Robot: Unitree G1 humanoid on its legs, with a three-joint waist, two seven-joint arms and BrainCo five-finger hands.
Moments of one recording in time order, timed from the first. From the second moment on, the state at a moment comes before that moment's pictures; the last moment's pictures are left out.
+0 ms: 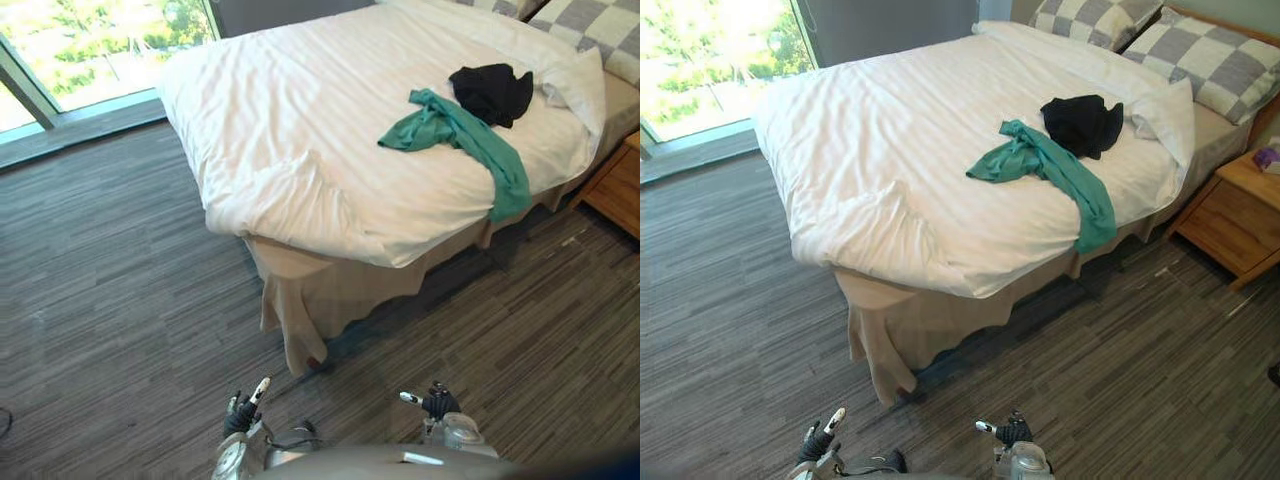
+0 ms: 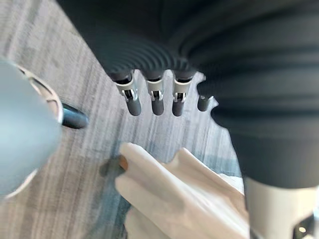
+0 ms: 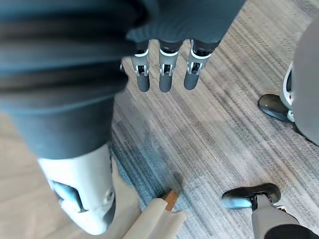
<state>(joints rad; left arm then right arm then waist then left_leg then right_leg) 0.14 -0.03 0.27 0.98 -0.45 -0.19 0.03 0.03 0.05 -0.10 1.00 -0.02 0.03 -0.13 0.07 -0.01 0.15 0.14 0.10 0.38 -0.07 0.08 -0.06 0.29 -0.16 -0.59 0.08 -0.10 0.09</state>
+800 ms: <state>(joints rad) 0.05 0.07 0.21 0.92 -0.58 -0.33 0.14 0.04 0.00 -0.07 1.05 -0.06 0.00 -0.10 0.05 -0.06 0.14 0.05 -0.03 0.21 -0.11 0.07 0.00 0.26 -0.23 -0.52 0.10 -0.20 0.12</state>
